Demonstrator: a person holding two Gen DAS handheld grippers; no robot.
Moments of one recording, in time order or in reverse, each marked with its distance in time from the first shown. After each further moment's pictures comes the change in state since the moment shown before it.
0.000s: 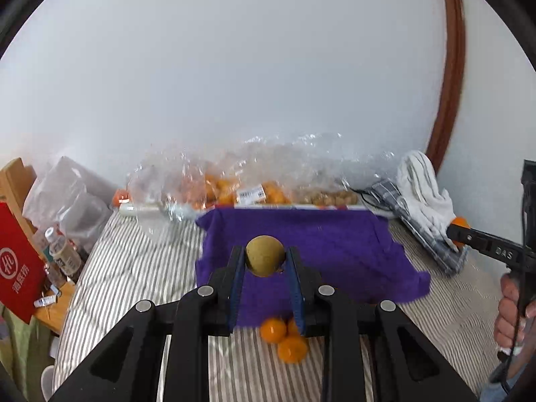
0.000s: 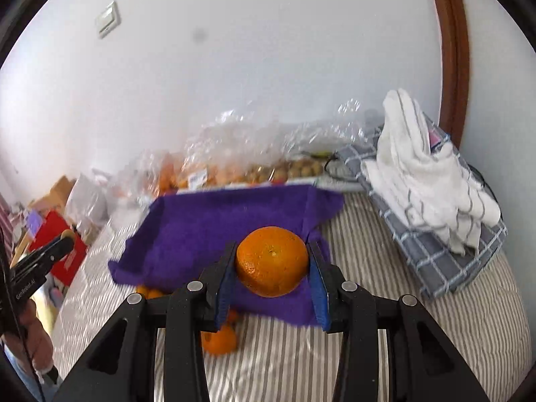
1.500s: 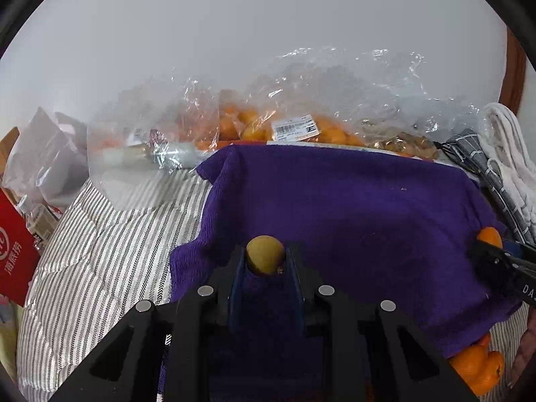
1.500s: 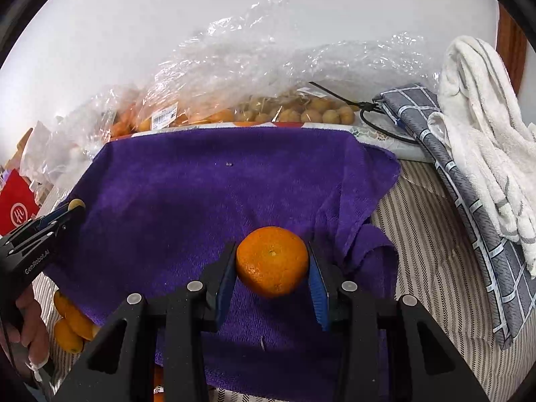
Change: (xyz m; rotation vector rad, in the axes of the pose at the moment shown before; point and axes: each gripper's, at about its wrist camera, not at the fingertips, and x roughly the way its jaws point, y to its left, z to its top) left arm 0.161 0.018 -0.038 -0.027 0.197 0.162; right arm 0.157 0.025 -0.016 -0.102 0.181 -0.076
